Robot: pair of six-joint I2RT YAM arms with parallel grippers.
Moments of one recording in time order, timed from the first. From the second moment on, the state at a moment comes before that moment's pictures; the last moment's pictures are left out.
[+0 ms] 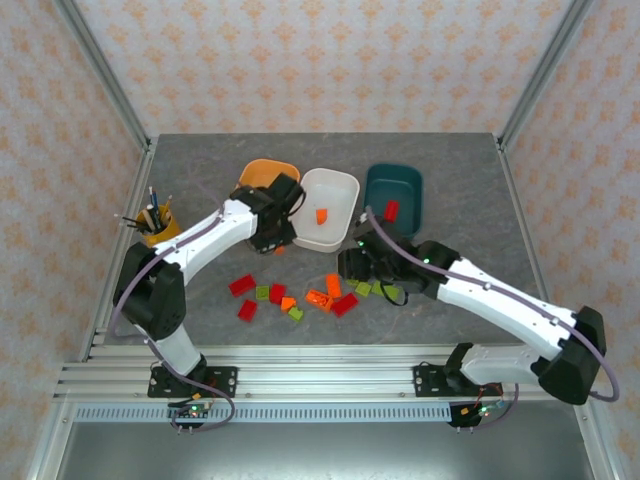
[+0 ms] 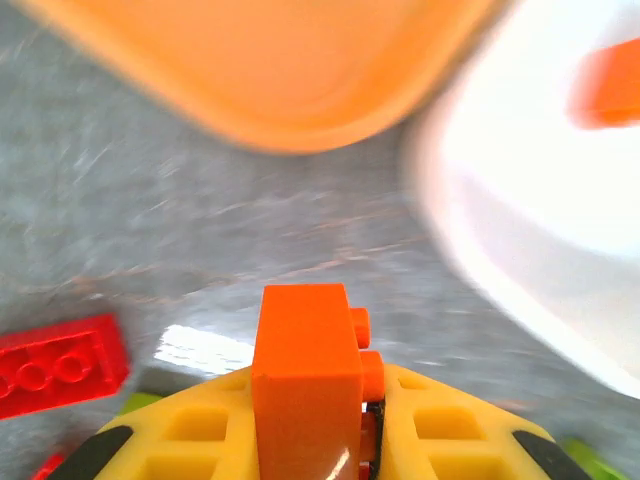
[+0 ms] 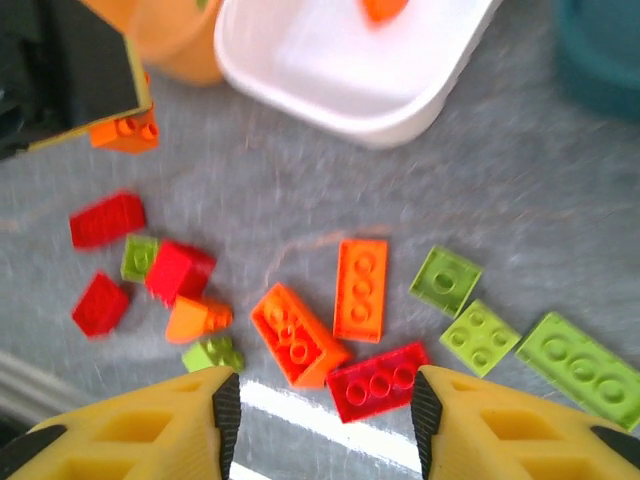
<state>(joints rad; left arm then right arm) -0.53 1.69 1.42 -1.01 -0.14 -0.94 0.87 1.17 1.06 -0.76 0.12 0.72</state>
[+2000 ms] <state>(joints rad) -0.63 1.03 1.06 -1.00 -0.03 -0.78 0.86 1.49 0.81 -0.55 -0.04 1.82</state>
